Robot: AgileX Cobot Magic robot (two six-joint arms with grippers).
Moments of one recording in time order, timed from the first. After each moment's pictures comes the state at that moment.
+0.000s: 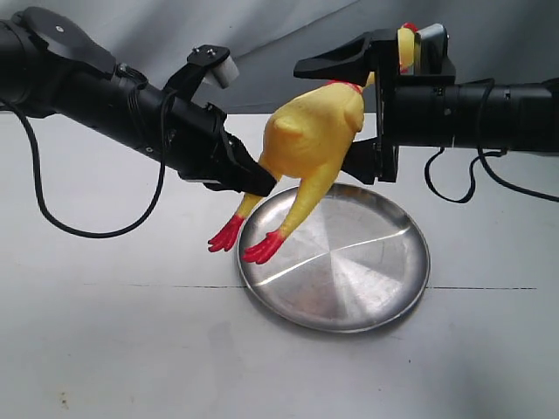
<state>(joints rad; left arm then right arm) -0.24 1.84 -1.31 -0.96 0.90 1.09 0.14 1.85 -1.09 1.74 1.11 -0.79</state>
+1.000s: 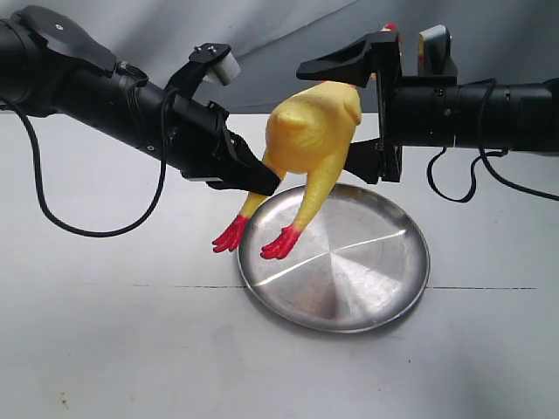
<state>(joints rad) -0.24 1.84 -1.31 -0.98 0.92 1.09 0.14 1.85 -1.09 1.73 1.07 -0.79</state>
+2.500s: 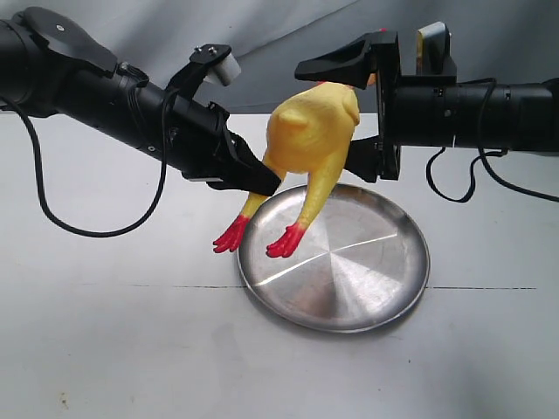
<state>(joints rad) -0.24 1.85 -1.31 -0.99 0.92 1.10 0.14 1.85 -1.09 1.73 1.09 -0.83</state>
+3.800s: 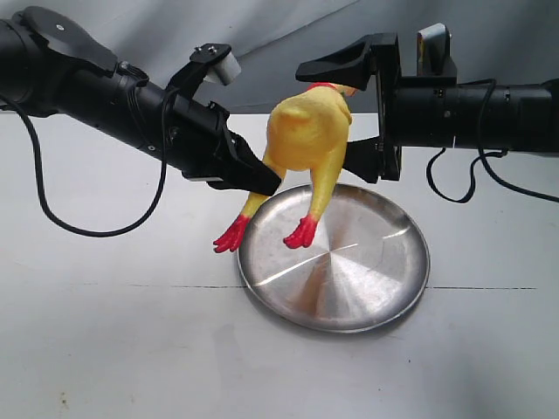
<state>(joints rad) -0.24 1.85 -1.32 -0.99 0.92 1.10 0.14 1.85 -1.09 1.73 1.08 -0.83</state>
